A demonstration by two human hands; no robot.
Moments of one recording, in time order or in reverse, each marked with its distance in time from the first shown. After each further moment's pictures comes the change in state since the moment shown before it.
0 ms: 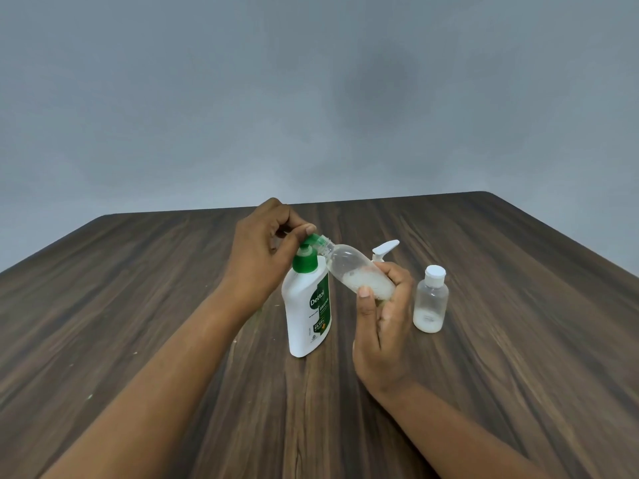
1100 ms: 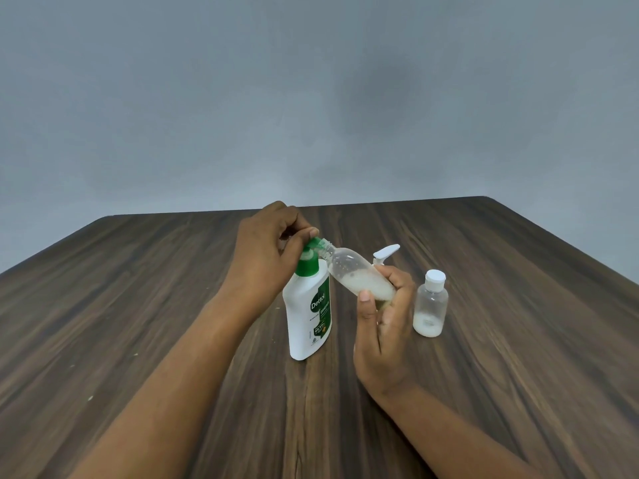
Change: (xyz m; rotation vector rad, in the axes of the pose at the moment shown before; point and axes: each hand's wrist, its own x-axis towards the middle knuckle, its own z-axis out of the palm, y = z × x) left_hand 0.001 0.012 -0.002 0.159 -0.012 -0.022; right_hand 0.001 0.000 -0.001 -0.021 -0.002 -0.021
